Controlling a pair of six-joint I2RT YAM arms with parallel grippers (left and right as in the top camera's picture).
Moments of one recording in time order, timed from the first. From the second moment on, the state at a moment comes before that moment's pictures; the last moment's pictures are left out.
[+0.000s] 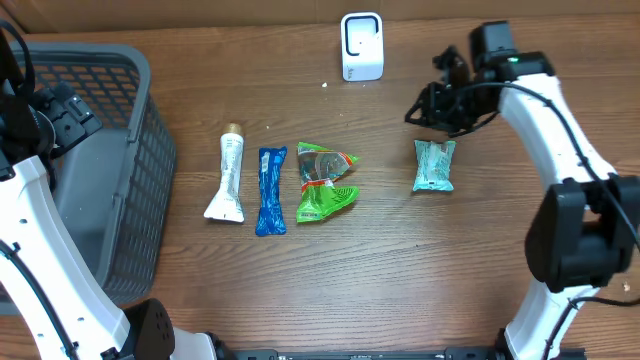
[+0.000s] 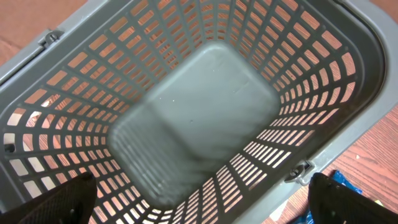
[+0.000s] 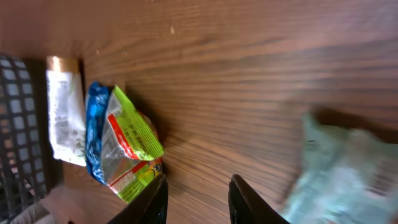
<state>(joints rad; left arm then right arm) 0.36 1.65 2.31 -1.69 -0.28 -0.34 0.14 2.03 1.70 -0.98 -0.56 0.18</state>
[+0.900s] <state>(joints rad) 0.36 1.65 2.31 -1.69 -0.28 -0.34 0.17 2.11 1.63 -1.25 -0.13 0.33</state>
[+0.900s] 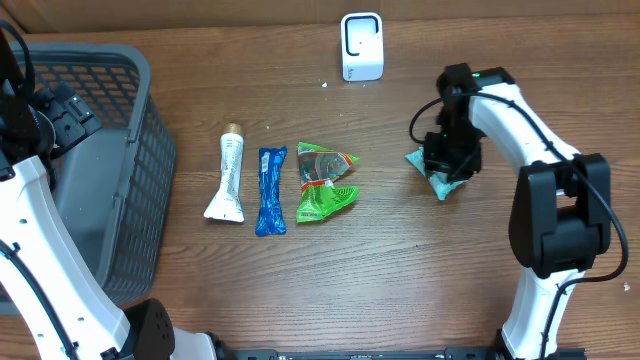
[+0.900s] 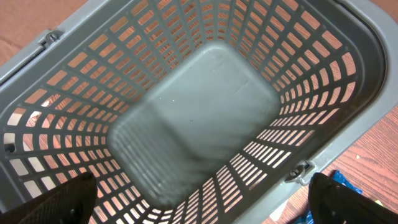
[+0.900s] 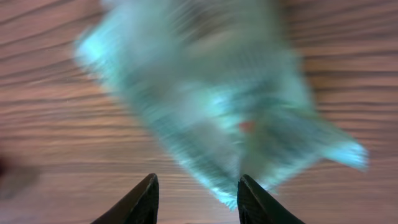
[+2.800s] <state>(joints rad) 0.36 1.65 2.31 -1.69 -0.28 -0.34 -0.04 1.98 1.32 -0.74 -0.44 0.23</state>
